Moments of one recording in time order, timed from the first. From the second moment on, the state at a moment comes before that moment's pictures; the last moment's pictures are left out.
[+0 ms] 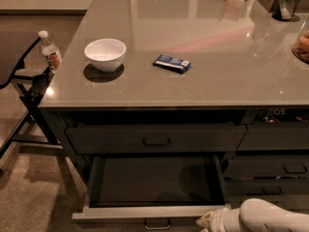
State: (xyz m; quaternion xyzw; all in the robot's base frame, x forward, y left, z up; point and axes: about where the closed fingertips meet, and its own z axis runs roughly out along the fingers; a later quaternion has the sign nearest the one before) arm 0.341 -0.168 0.405 -0.49 0.82 0.19 0.21
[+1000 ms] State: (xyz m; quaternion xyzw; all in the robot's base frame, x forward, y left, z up) arm 0.405 -0.166 0.408 -0.49 0.80 0.18 0.29
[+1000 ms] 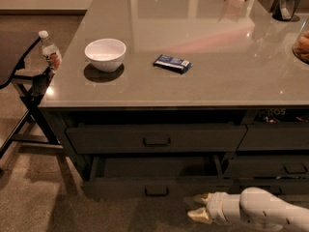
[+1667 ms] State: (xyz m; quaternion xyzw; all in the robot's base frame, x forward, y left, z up) arm 0.496 -0.183 0.421 -0.48 0.79 0.14 0.36
